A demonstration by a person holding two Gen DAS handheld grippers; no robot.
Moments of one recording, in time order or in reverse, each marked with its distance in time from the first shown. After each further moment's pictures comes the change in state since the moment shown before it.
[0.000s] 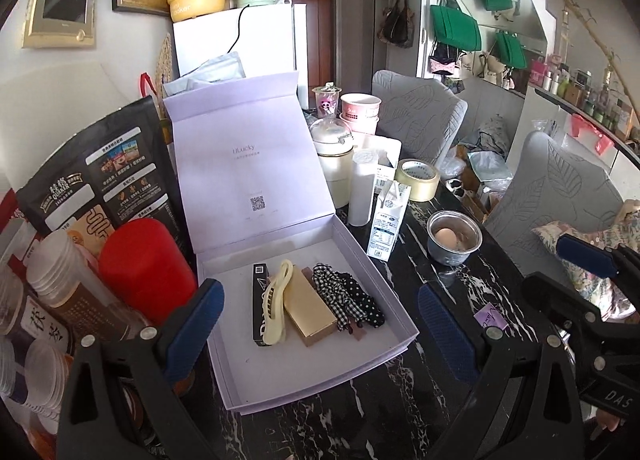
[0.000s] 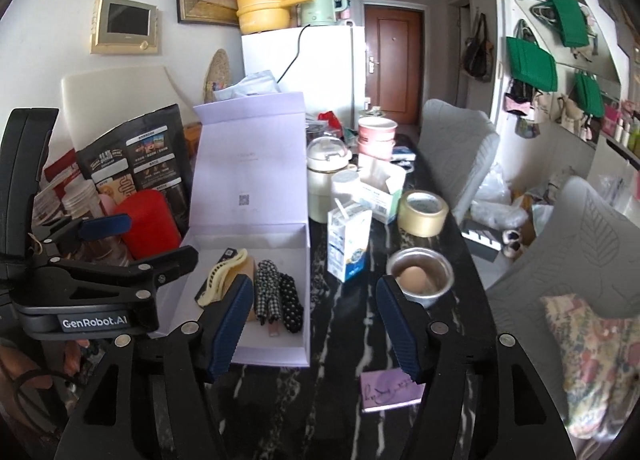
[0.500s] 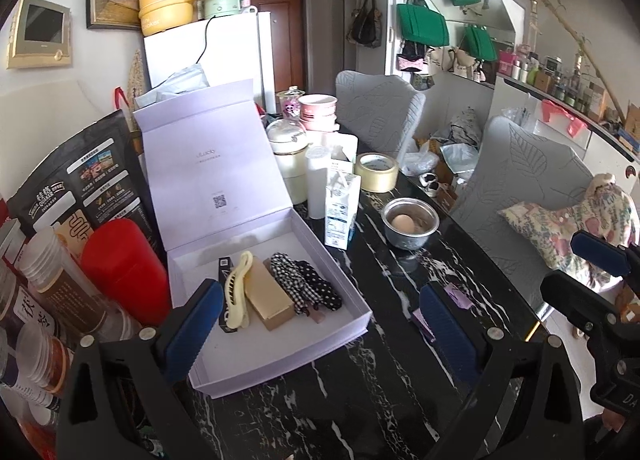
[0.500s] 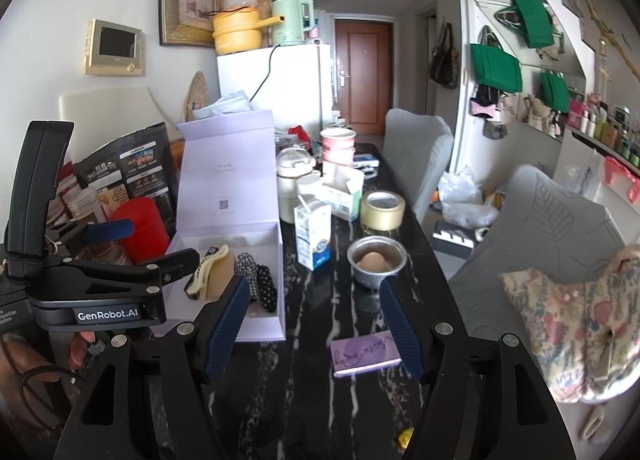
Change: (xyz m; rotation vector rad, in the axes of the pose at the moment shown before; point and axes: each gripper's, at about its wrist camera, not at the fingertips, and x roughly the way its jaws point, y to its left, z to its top) left arm -0.026 -0.039 -0.019 0.067 -0.013 -0.082; right arm -0.063 -0.016 -0.031 0.053 -0.057 -0.082
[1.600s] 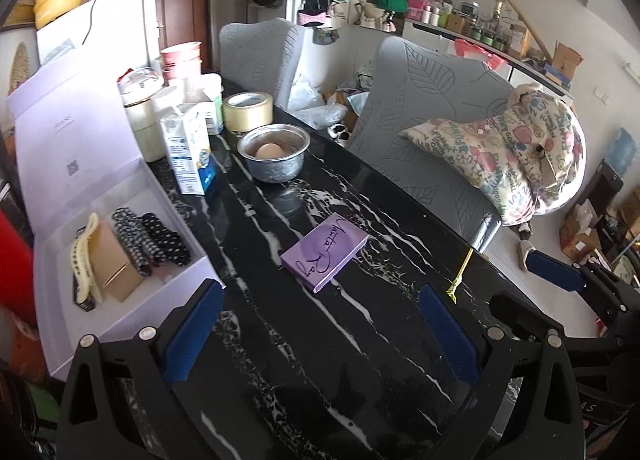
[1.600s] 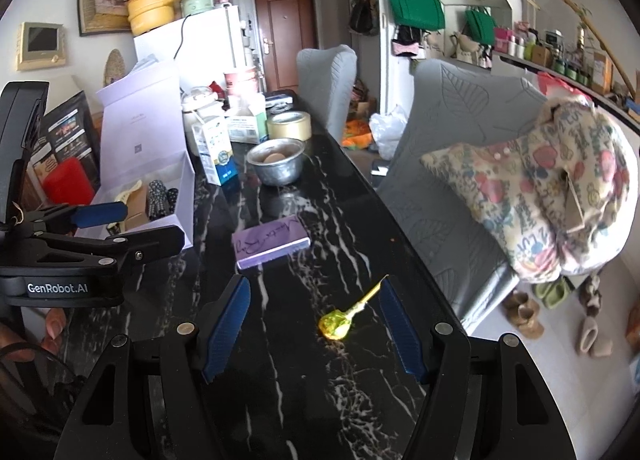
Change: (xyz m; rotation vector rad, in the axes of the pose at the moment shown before) left arm 0.061 -0.101 -0.059 0.161 0.130 -0.301; right arm -0.007 -0.075 -0.124 0.191 0.121 -0.185
